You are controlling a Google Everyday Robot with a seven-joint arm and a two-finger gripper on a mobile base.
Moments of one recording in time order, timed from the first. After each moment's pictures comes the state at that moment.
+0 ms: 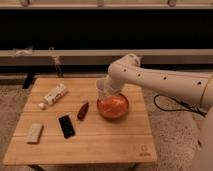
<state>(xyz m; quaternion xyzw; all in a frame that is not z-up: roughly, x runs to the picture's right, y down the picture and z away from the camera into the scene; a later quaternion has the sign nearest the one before) 0.013 0.034 0.775 -0.19 -0.16 -0.16 0.96</state>
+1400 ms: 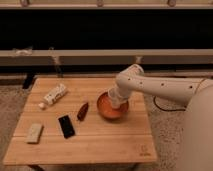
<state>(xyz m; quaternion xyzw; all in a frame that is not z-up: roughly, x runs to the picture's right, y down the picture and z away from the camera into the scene) 0.073 0.071 0.835 -0.23 -0.09 -0.11 0.96</state>
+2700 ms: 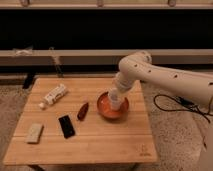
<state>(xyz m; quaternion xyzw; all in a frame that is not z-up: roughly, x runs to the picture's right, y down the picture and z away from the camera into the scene) 0.063 0.018 0.769 -0.20 -0.15 -0.16 0.96</state>
